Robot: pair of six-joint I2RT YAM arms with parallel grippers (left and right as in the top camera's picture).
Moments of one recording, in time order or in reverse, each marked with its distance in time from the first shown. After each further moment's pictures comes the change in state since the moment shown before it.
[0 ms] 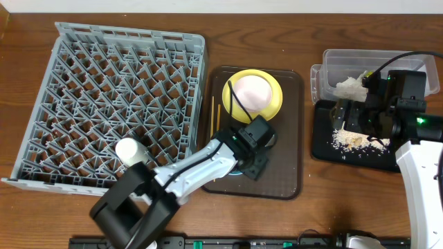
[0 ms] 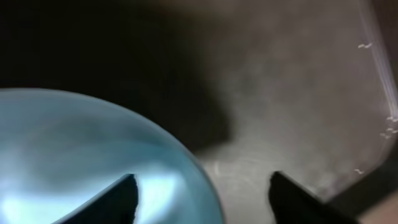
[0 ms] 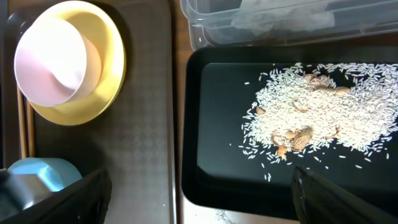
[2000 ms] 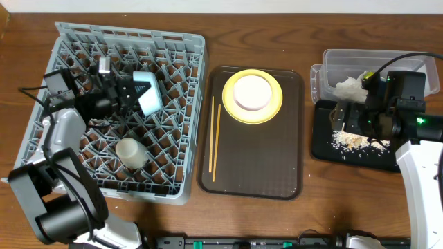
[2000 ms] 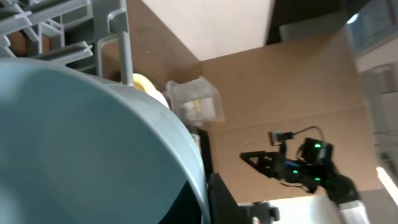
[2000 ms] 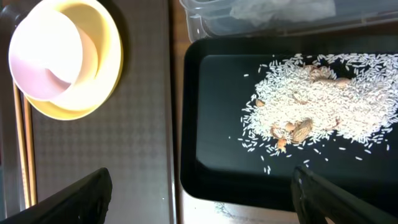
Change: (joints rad) left arm 1.266 -0.009 0.032 0.210 1.325 -0.008; right arm 0.000 0.000 0.000 -0.026 0.003 0.001
